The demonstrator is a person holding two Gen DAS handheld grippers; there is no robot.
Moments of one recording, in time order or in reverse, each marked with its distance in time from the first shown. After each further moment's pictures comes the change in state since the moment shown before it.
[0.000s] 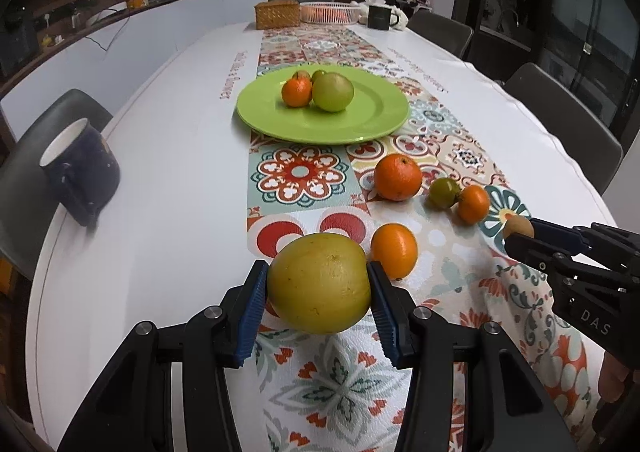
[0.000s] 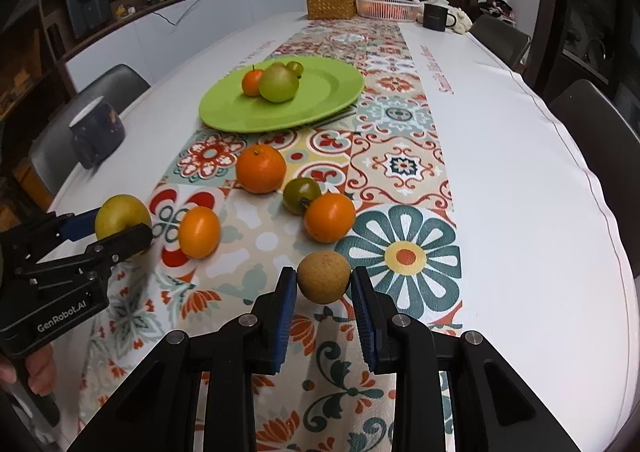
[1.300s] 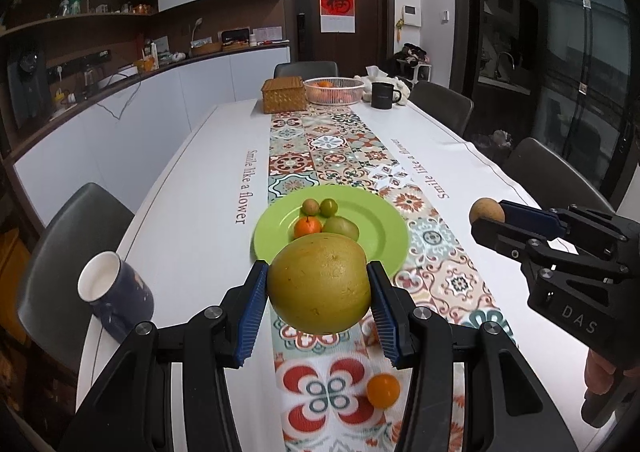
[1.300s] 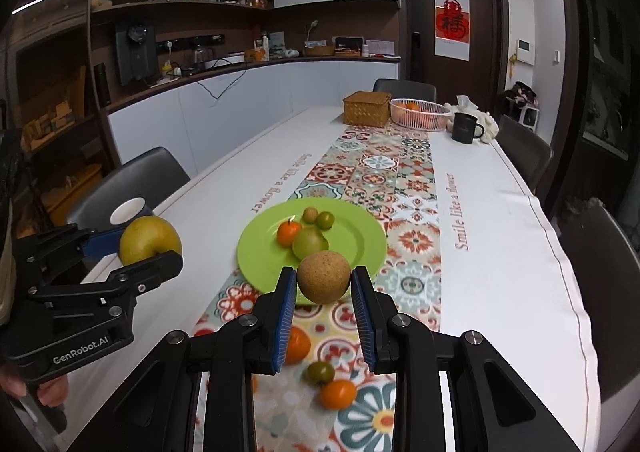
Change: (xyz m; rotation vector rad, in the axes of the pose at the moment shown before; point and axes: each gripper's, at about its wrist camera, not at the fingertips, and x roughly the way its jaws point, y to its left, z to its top) left arm -0.045 0.000 0.109 0.020 -0.214 0.036; right arm -0.049 0.009 0.117 -0.123 -0.284 0.078
